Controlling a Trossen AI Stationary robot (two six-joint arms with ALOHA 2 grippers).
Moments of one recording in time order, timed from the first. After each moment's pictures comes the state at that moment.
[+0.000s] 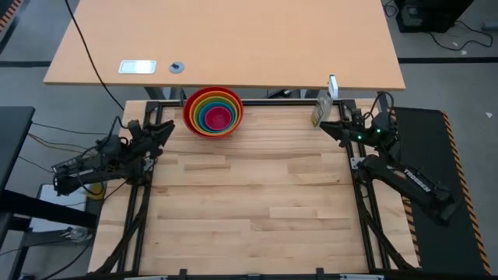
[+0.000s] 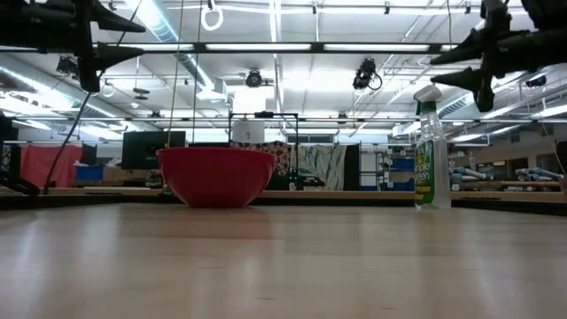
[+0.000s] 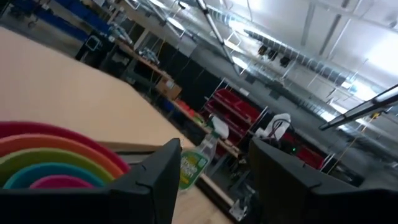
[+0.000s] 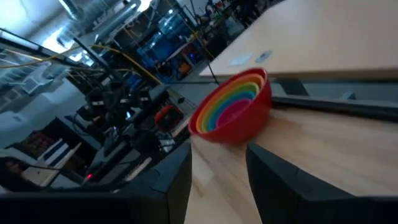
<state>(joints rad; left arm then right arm) 0.17 0.00 0.25 0.01 -0.43 -0.57 -0.87 0.28 0.33 -0.12 -0.51 0.65</state>
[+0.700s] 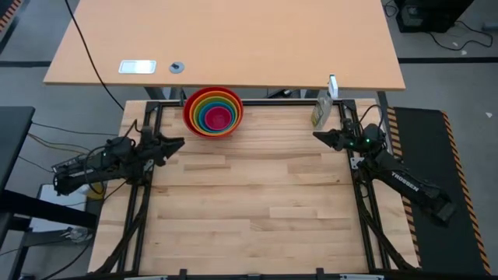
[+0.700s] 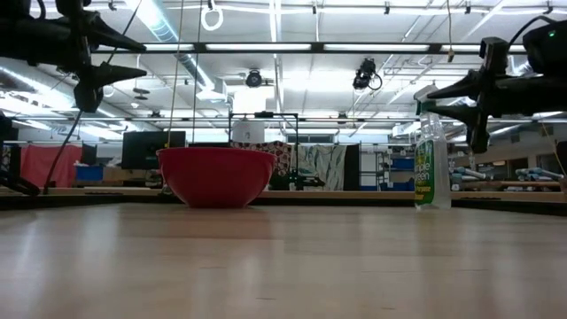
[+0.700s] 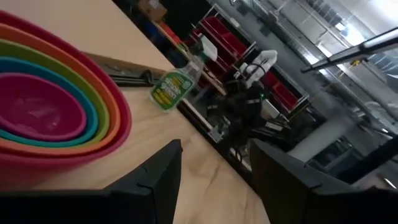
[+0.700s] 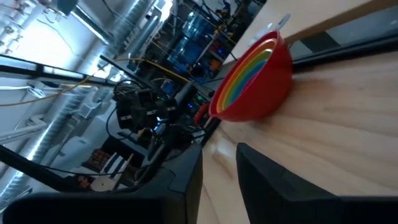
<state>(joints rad) 0.17 0.01 0.25 -0.23 -0.19 -0.76 -0.89 0.28 0.01 0.31 -0.62 0.95</state>
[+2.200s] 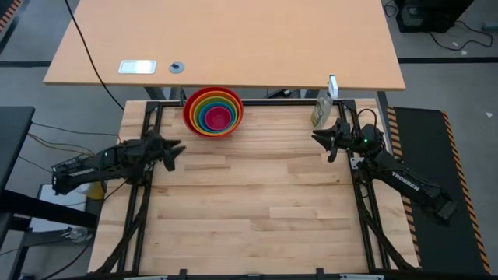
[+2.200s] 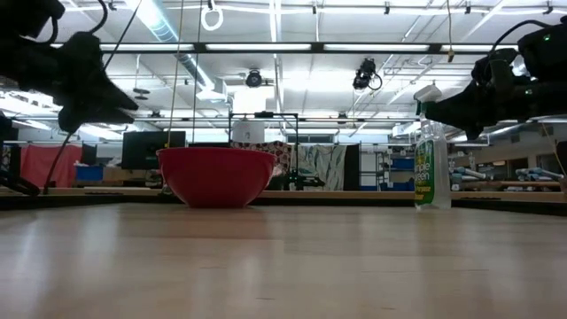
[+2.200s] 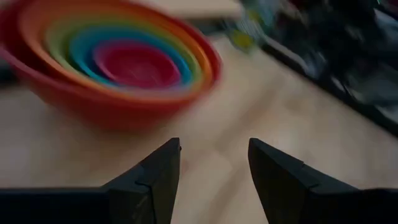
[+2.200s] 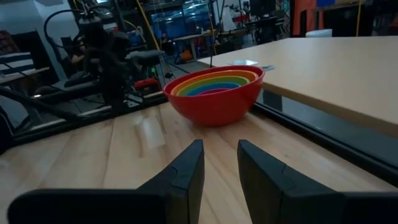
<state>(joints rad) 0.17 0.04 0.25 -0.55 -0.31 -0.50 -0.86 0.28 0.01 0.24 -0.54 0.16</state>
